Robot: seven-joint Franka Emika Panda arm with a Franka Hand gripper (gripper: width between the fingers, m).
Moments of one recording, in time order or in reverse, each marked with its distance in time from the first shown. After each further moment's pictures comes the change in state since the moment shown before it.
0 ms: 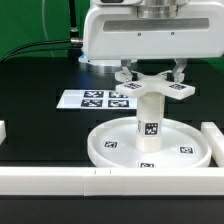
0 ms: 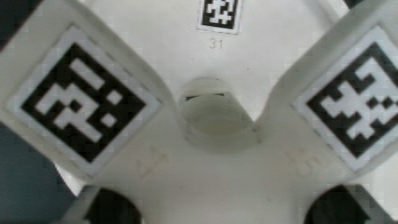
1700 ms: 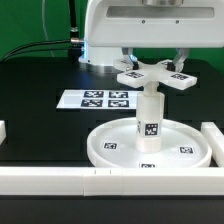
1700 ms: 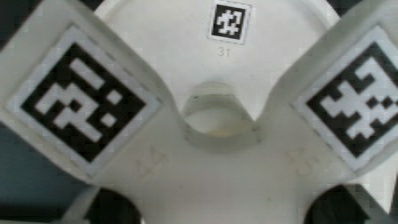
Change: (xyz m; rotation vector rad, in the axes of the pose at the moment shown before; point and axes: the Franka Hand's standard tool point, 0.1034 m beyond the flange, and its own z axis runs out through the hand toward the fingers) arm 0.001 0.000 -0.017 -0.045 -0.045 -0.058
